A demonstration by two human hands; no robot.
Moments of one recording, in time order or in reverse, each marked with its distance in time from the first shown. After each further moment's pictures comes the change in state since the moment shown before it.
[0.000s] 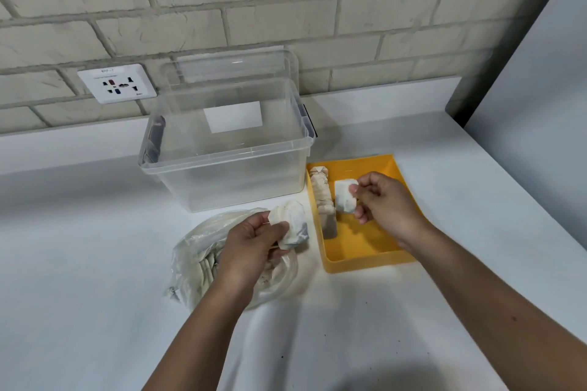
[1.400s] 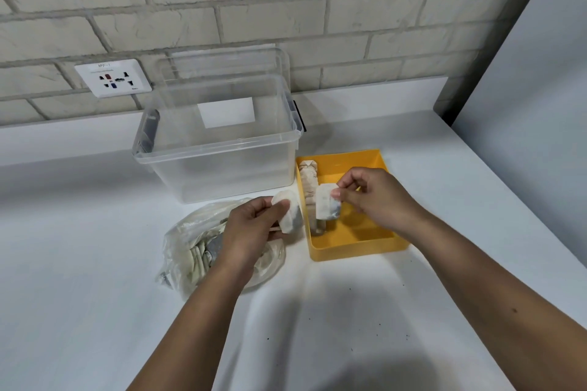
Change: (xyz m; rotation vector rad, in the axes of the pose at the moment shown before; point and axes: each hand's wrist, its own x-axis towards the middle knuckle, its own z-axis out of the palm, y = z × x) left_hand -0.008 0.005 0.023 0.062 0.023 0.079; right_hand -0.018 -0.015 -0.017 -0.308 -0.135 -0.175
